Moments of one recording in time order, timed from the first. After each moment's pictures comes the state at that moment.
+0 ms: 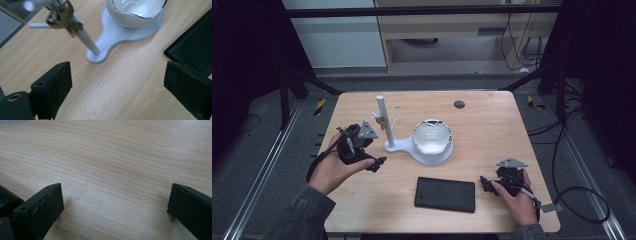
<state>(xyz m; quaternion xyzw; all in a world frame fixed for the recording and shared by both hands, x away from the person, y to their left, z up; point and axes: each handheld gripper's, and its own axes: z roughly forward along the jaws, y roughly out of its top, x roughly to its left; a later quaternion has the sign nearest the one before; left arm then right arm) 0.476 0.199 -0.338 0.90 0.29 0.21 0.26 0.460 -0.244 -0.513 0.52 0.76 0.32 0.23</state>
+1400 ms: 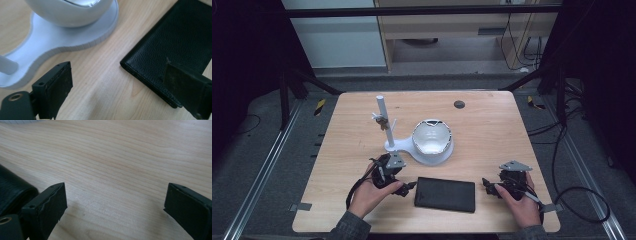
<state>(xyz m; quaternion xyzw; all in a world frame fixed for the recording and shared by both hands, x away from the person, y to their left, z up) 0.466 0.142 -0.447 0.90 0.25 0.13 0.34 0.446 -0.249 -0.505 0.51 0.76 0.33 0.23</state>
